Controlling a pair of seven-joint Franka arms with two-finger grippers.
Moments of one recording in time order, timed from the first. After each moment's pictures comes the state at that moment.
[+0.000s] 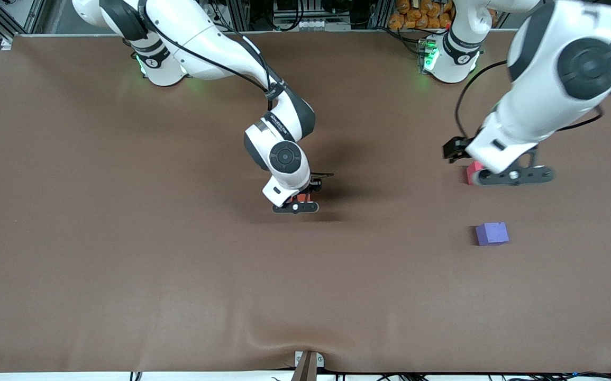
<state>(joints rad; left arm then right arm) -0.35 0.19 0.00 -1.55 0.03 1.59 -0.33 0.75 0.82 0.00 -1.42 0.16 2.17 0.64</state>
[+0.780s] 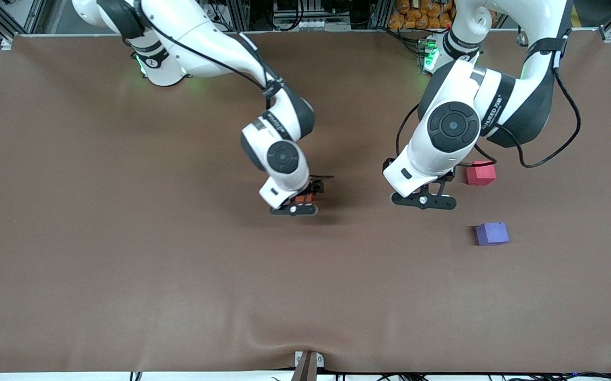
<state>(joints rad) -0.48 0.38 0.00 -1.48 0.03 1.66 -0.34 0.72 0.78 -0.02 -1.37 0.17 2.09 0.65</state>
